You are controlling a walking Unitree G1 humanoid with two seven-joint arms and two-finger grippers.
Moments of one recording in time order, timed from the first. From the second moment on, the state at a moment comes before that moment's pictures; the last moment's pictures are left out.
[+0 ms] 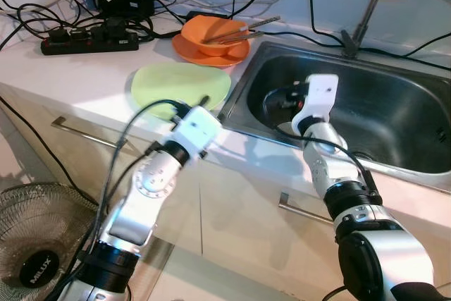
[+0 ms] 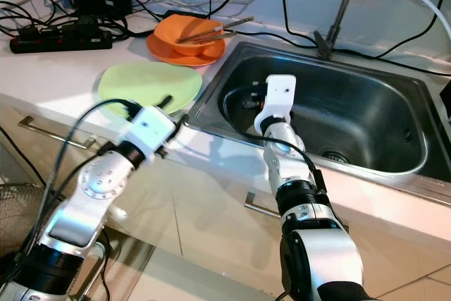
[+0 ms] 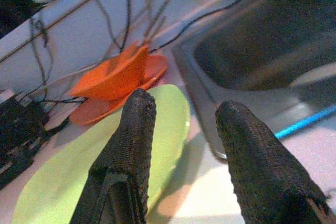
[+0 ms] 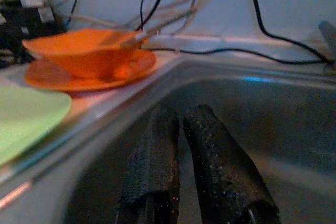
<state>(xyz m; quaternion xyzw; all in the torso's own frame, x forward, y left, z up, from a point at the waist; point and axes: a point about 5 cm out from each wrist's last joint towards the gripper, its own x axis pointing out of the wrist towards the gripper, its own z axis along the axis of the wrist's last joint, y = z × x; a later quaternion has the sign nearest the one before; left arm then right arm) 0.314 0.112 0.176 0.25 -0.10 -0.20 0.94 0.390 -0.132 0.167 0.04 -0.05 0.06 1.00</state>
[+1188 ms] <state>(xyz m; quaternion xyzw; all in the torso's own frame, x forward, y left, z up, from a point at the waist) 0.316 0.151 0.194 0.52 -0.01 -0.20 0.83 0.370 -0.115 0.158 0.06 -0.03 0.09 0.99</state>
